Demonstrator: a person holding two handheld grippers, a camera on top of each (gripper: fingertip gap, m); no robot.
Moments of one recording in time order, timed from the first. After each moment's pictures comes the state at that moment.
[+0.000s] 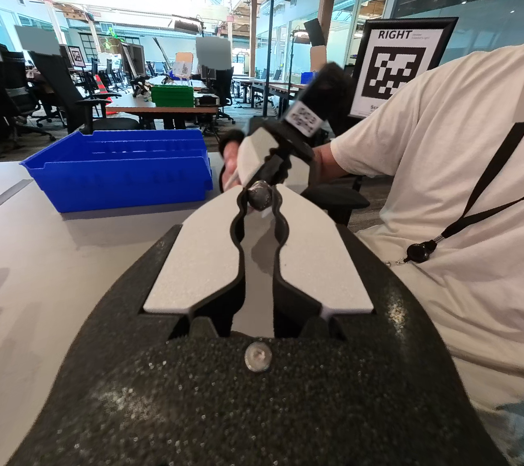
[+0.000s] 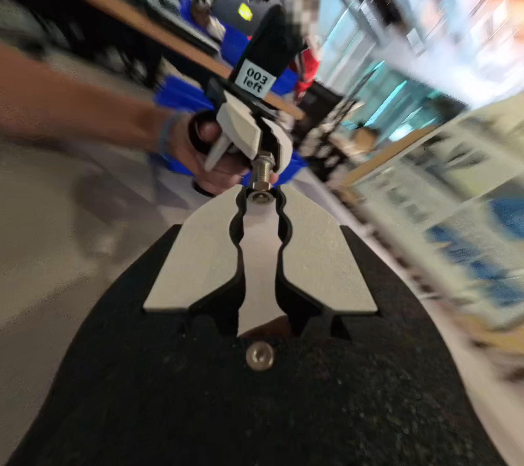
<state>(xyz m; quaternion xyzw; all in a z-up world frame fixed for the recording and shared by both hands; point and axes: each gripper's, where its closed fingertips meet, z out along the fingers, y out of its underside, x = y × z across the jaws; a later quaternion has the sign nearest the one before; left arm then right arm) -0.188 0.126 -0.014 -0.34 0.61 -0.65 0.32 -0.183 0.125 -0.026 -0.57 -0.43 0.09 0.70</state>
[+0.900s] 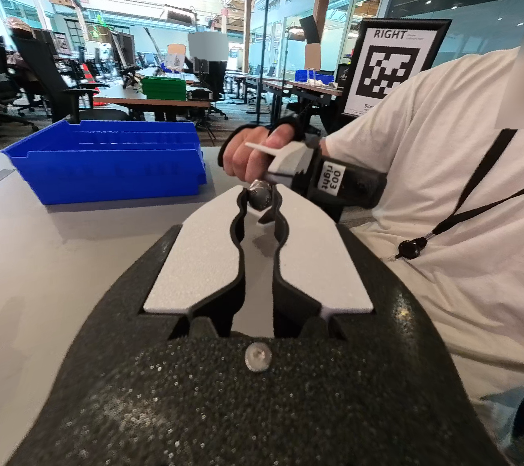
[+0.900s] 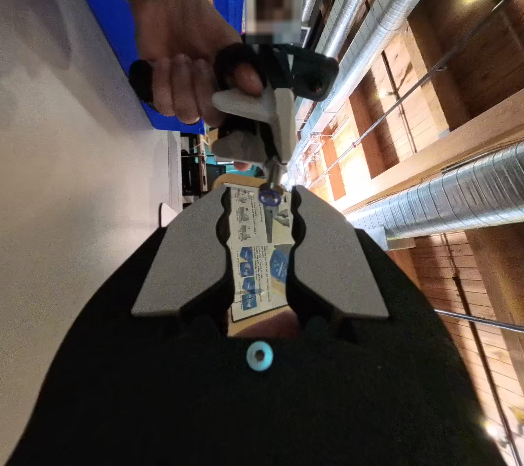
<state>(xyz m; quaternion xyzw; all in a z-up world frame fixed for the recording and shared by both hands) -0.187 0.126 -0.021 -0.34 0.61 -0.65 0.30 -0.183 0.120 -0.039 -0.31 -0.55 -0.40 0.66</state>
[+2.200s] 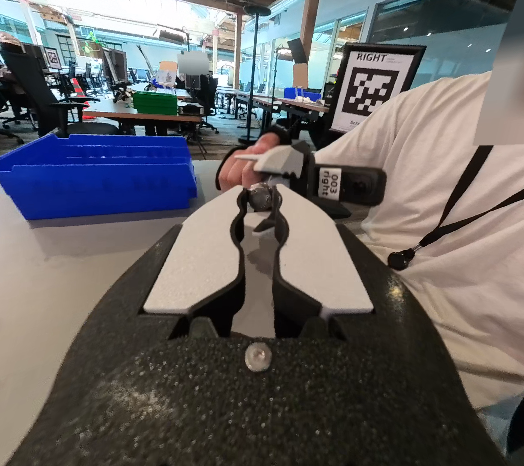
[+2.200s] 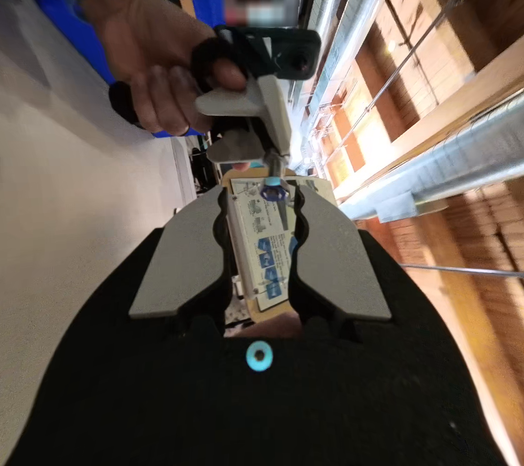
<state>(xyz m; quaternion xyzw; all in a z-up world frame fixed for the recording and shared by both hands) -0.189 0.121 -0.010 -0.33 0.59 -0.68 0.29 -0.182 0.121 -0.029 -0.38 -0.51 -0.35 0.69</state>
